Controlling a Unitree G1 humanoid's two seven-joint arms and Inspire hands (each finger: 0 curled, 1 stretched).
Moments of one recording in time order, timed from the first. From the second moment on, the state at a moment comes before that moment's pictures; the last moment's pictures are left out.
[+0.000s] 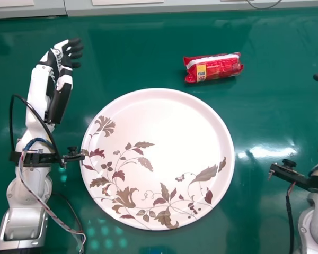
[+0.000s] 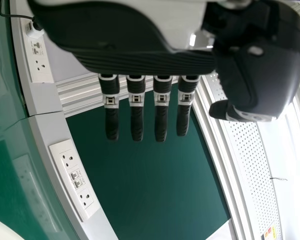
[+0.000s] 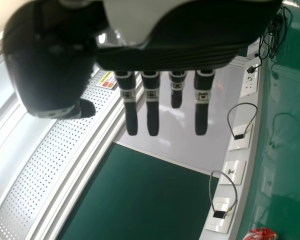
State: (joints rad) left arm -0.11 0.23 0.13 -0.10 0.22 -0.41 0.07; right arm 0.10 -0.04 -0.23 -0.77 -0.34 0.22 -0.12
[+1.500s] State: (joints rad) left arm -0.14 0.29 0.15 -0.09 0.21 -0.40 0.05; right arm -0.52 -0.94 -0.07 -0.09 -0.45 0.00 0.48
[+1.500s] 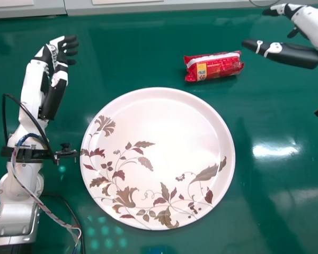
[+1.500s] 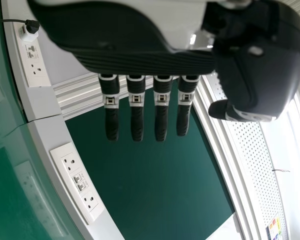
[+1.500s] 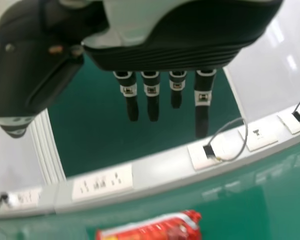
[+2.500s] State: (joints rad) left arm -0.12 0.30 0.15 -0.09 0.20 -0.39 0.04; right arm -0.90 -0.98 0.25 0.32 -0.72 -0.32 0.62
